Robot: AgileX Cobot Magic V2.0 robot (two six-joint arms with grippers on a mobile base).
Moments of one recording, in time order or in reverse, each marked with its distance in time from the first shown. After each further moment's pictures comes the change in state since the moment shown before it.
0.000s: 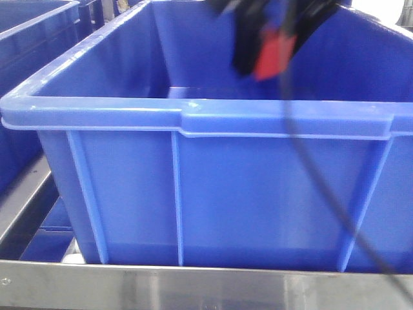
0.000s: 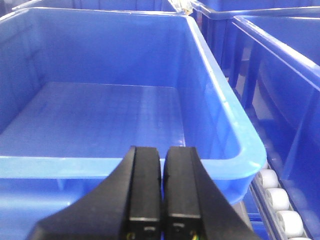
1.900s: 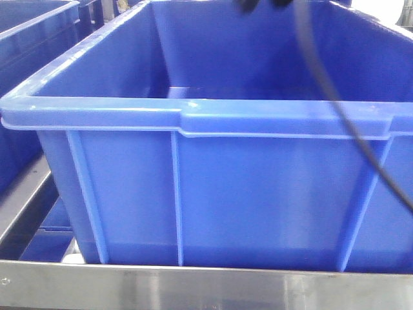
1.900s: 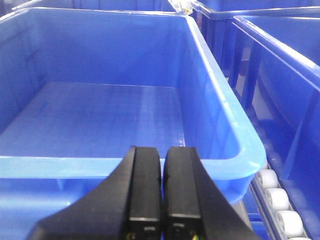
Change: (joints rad) left arm 0.000 0.000 0.000 0.000 0.000 0.000; right arm -0.046 -0.253 0.150 0.008 -0.246 0.016
